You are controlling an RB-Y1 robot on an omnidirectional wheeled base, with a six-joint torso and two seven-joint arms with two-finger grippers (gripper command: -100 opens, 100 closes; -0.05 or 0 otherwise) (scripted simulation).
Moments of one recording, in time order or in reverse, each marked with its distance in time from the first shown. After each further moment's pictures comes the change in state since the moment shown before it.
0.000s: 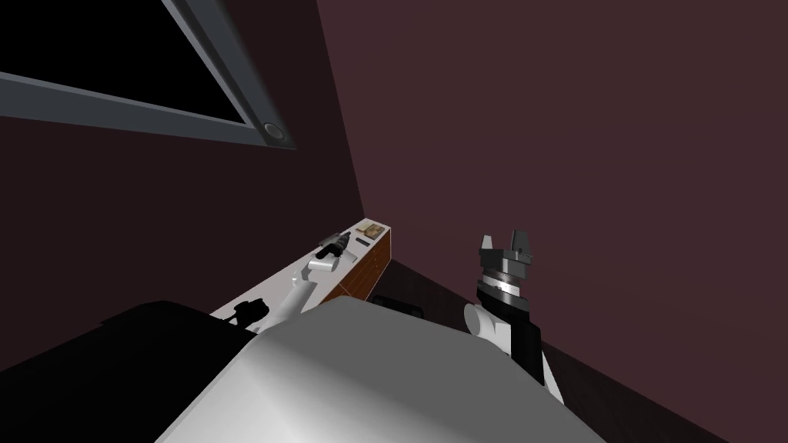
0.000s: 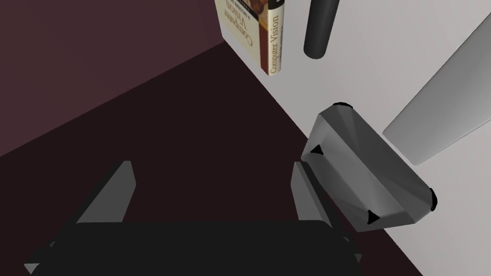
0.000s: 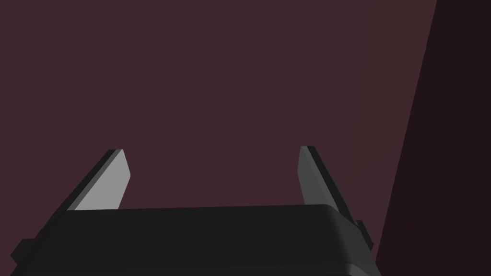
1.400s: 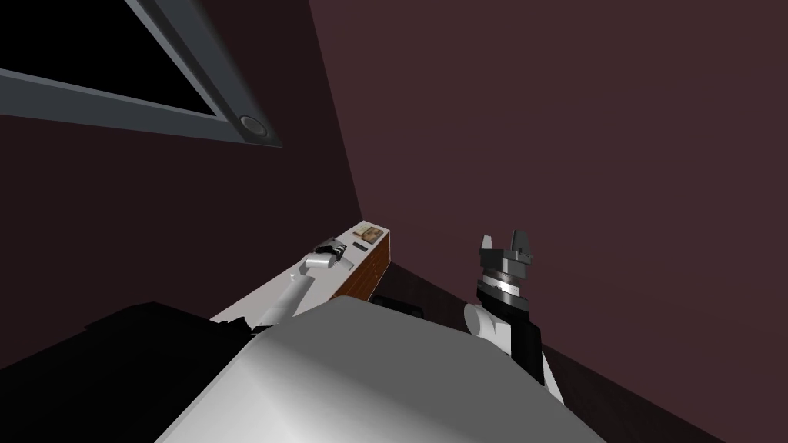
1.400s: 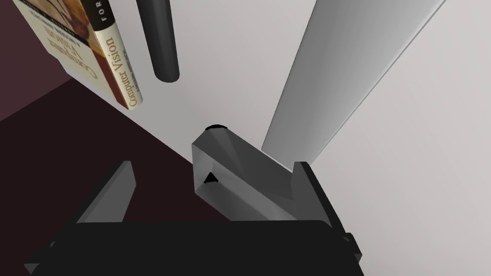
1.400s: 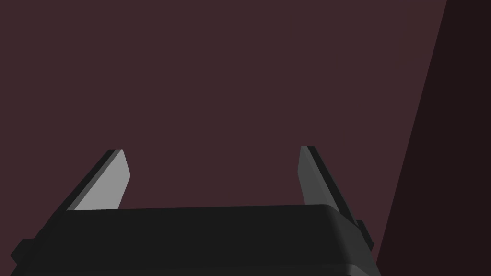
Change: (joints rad) left arm -0.060 0.067 0.033 0.188 0.140 0.374 -0.110; right arm 0.000 0.000 0.000 0.000 0.000 0.000 0.000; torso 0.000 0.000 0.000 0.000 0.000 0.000
